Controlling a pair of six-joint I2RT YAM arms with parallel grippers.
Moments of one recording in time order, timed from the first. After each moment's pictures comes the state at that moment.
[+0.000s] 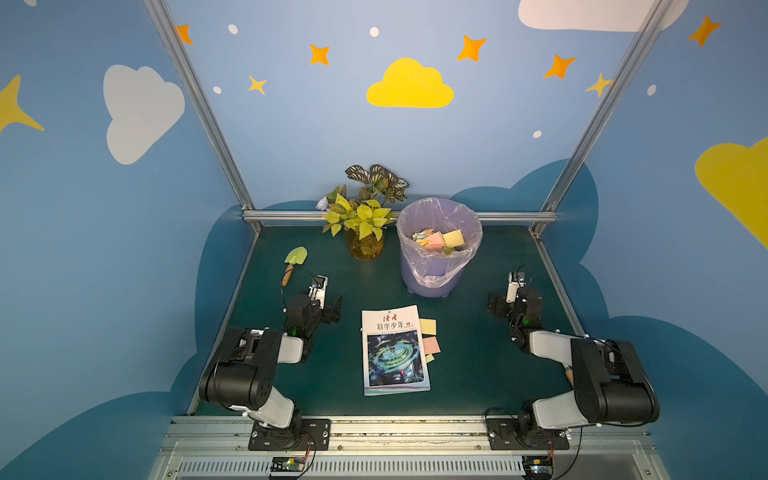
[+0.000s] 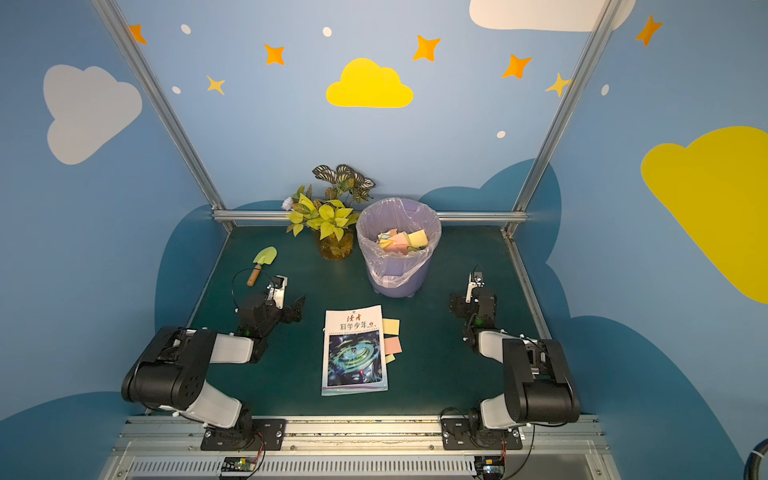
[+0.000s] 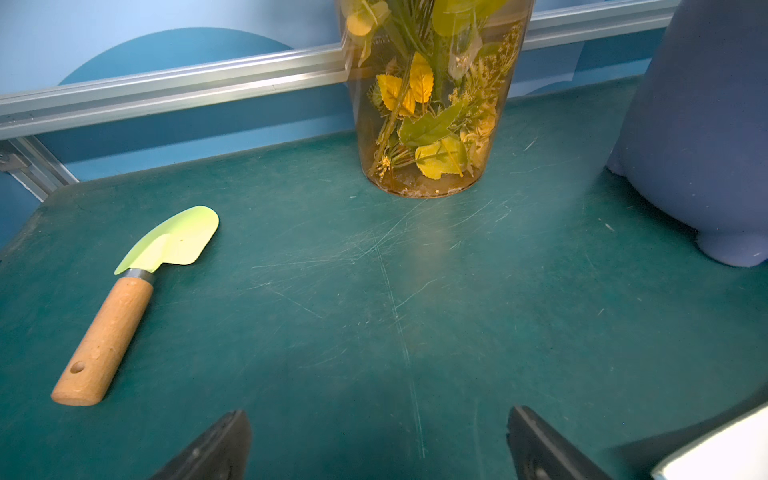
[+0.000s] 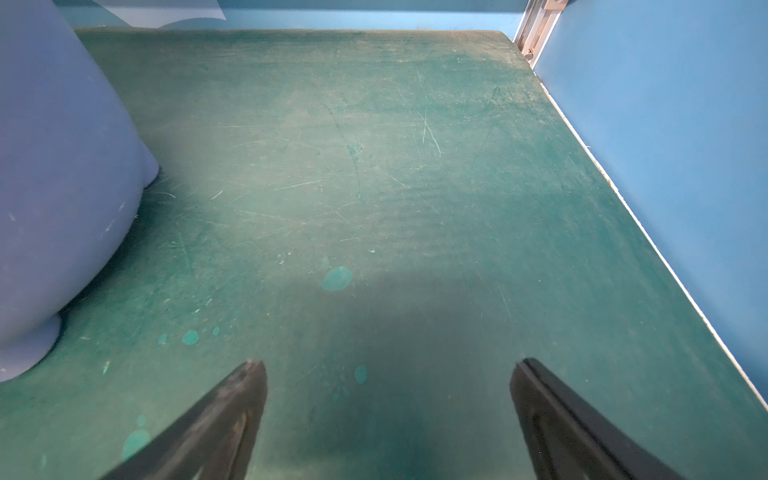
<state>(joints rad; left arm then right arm) -0.08 1.56 0.35 0.83 0.11 0.11 0.05 1.46 0.44 0.50 0.13 -0.01</state>
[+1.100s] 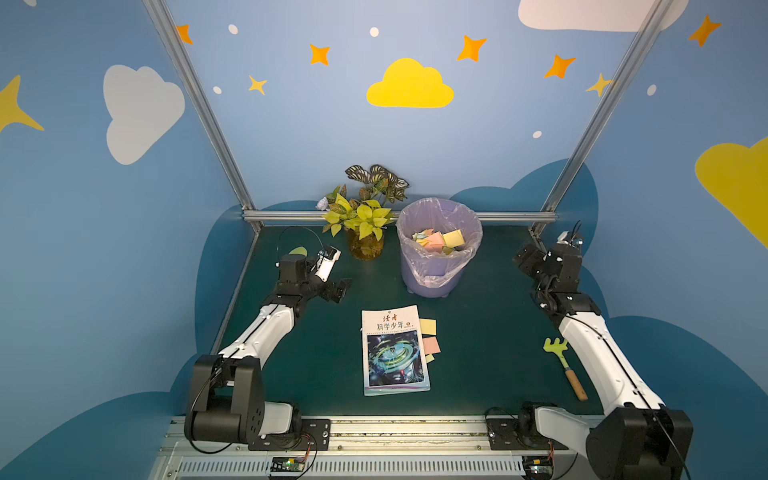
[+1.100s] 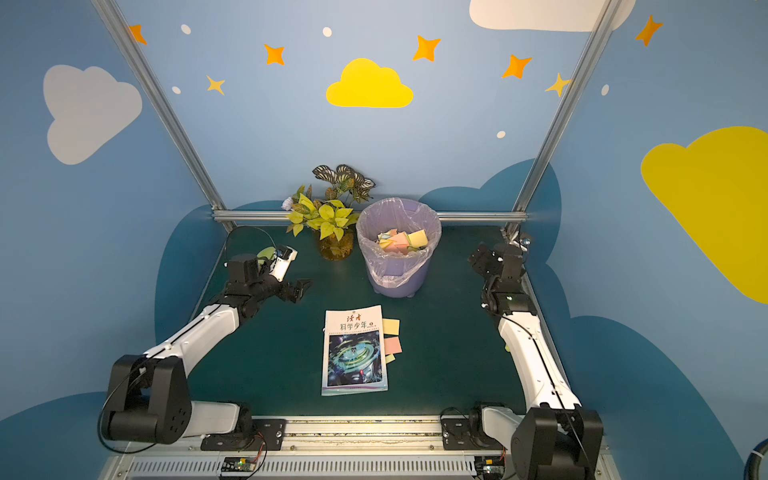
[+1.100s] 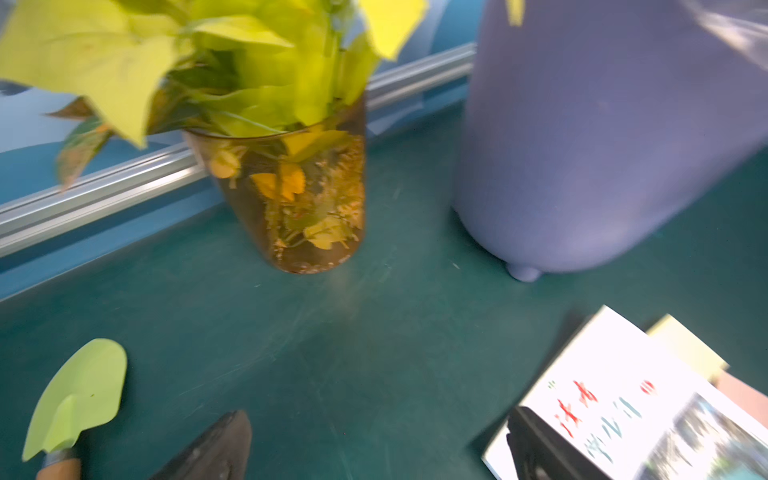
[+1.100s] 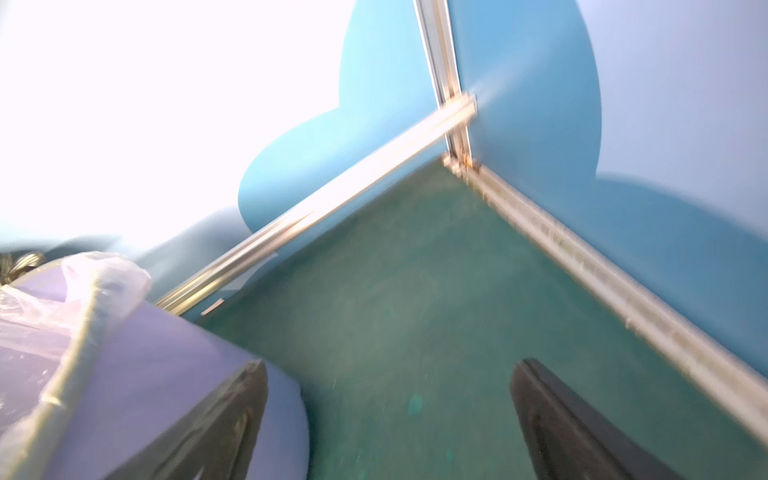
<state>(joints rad) -0.05 1.35 0.82 -0.06 0.49 0.33 0.02 1.15 0.89 -0.17 0.18 0.55</state>
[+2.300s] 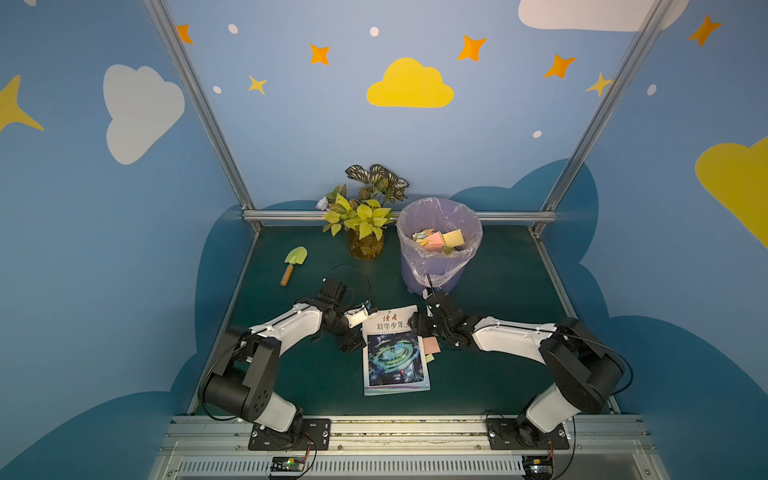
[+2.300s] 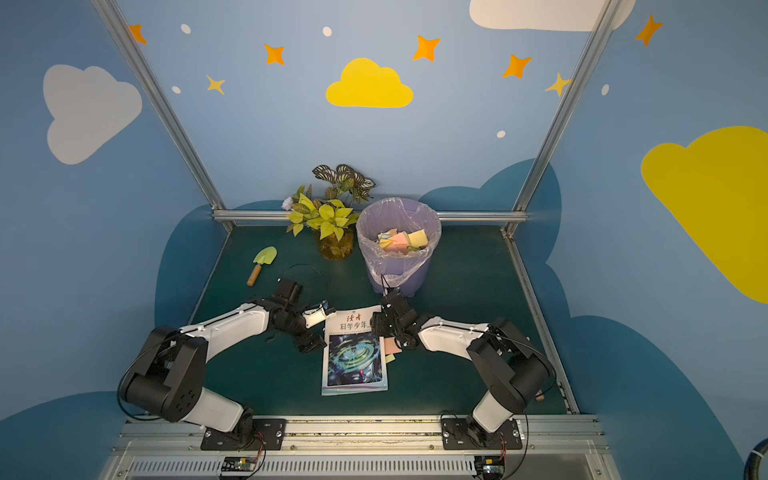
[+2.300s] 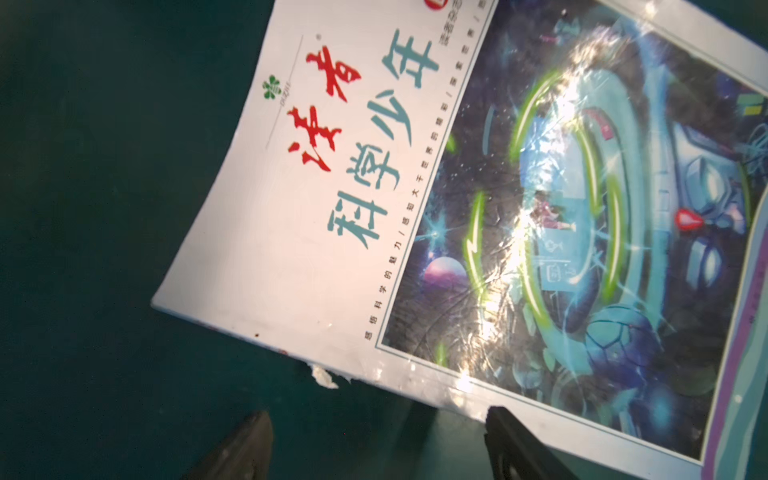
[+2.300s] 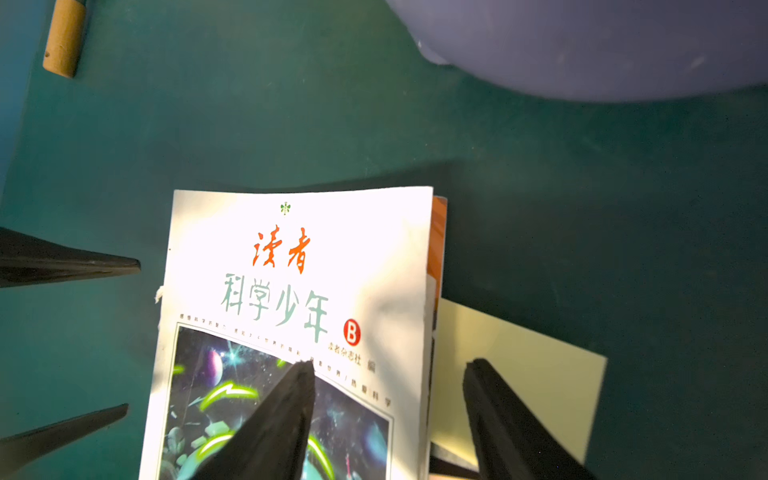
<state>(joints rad) -0.33 1.53 0.79 -0.51 0.38 0.72 0.80 1.62 0.77 0.01 0.00 0.67</state>
